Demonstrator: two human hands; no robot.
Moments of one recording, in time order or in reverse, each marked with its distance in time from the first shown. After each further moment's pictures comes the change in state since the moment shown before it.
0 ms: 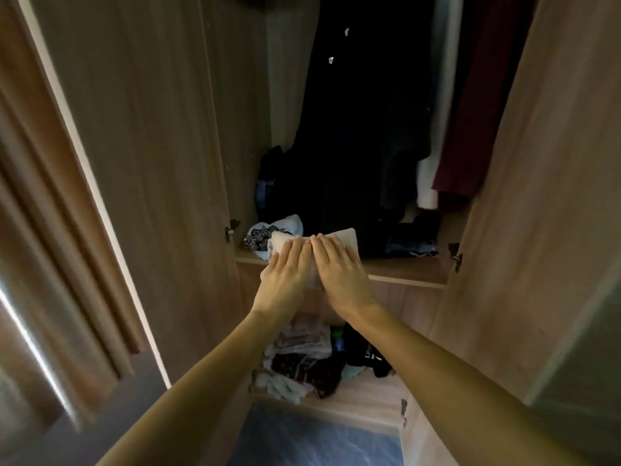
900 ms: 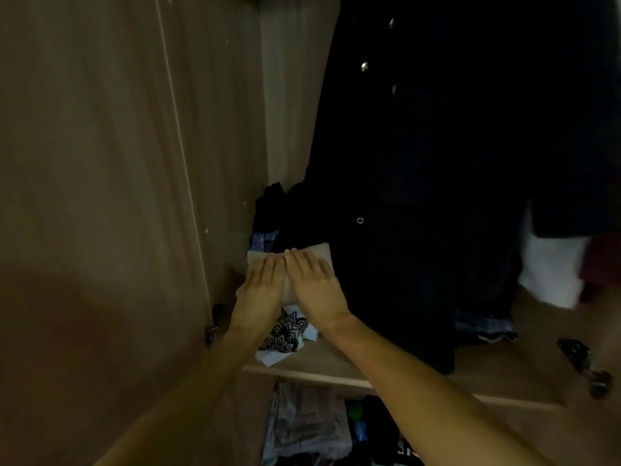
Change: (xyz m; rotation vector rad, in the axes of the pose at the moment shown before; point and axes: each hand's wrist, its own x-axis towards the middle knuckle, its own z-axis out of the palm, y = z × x) left_hand 0.245 -0.268 0.175 0.072 0.038 -0.027; right_hand 0.316 0.051 0.243 0.024 -0.039 -0.017
